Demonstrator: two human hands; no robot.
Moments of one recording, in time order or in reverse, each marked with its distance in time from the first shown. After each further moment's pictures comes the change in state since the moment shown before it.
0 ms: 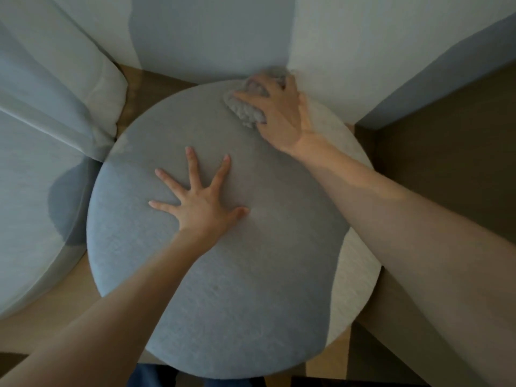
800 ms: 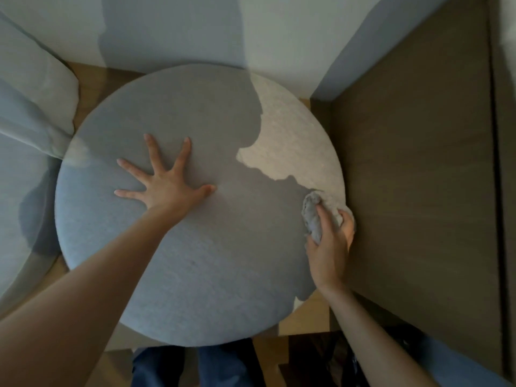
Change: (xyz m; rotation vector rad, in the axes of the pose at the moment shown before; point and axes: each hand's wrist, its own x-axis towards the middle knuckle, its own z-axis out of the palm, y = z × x) left_hand -0.002 0.003 -0.001 0.026 0.007 -0.038; right_hand -0.305 -0.006 0.063 0.477 0.261 0.839
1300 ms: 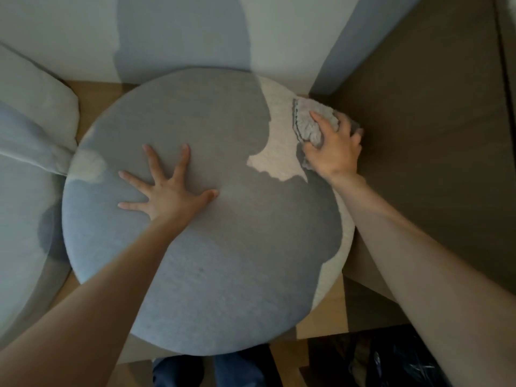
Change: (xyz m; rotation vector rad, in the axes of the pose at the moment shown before) left_hand 0.001 -0.002 0.004 0.009 0.011 0.006; right_hand 0.152 -0.071 -0.015 -0.234 -0.118 -0.092
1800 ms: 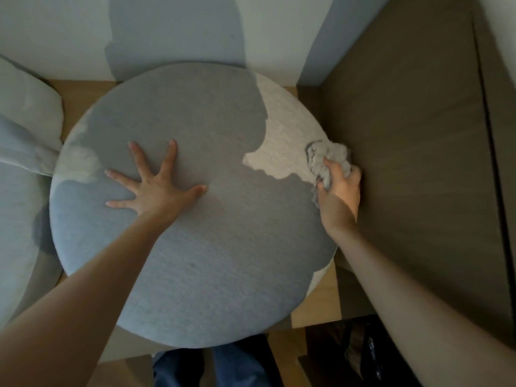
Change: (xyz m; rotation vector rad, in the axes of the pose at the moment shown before) left_hand -0.005 0.003 -0.009 -0.021 -0.043 -0.002; right_hand -0.085 0.056 0.032 0.280 0.196 0.115
